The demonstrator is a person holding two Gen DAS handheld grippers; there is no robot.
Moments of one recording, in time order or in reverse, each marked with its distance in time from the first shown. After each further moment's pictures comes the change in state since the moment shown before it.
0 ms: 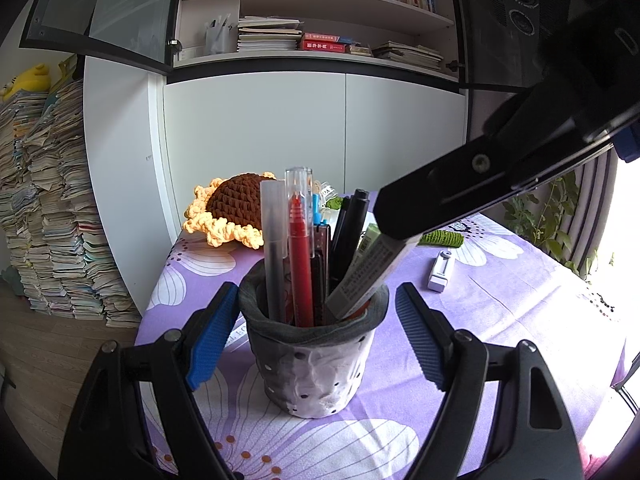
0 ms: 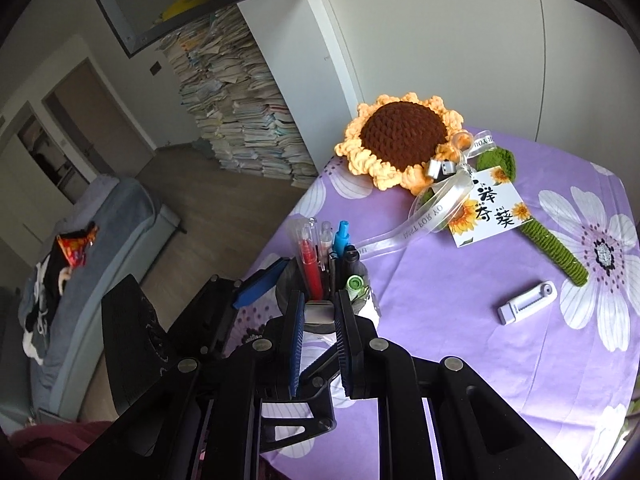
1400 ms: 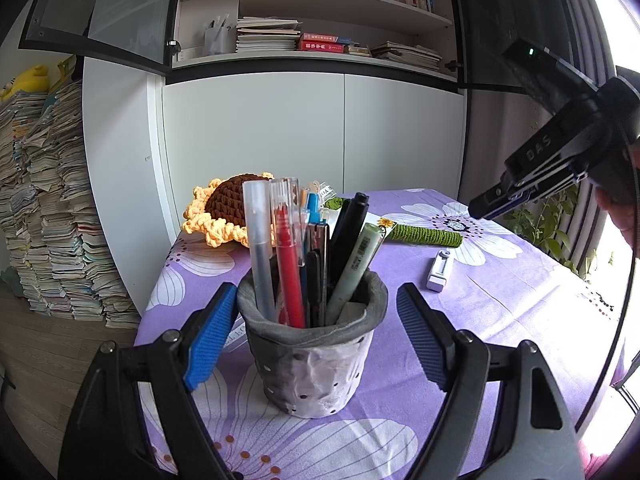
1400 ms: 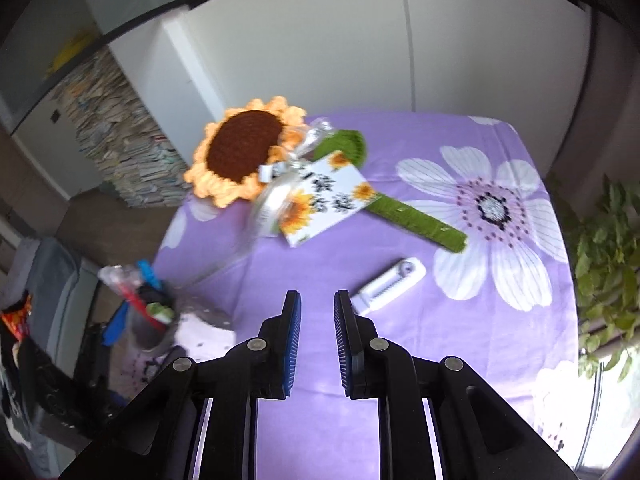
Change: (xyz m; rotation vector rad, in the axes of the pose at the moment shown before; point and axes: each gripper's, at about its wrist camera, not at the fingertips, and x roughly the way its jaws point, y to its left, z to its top) left arm 0.001 -0.003 -0.001 0.002 0.000 -0.003; right arm -0.023 -0.112 -0.001 0.277 0.001 -0.320
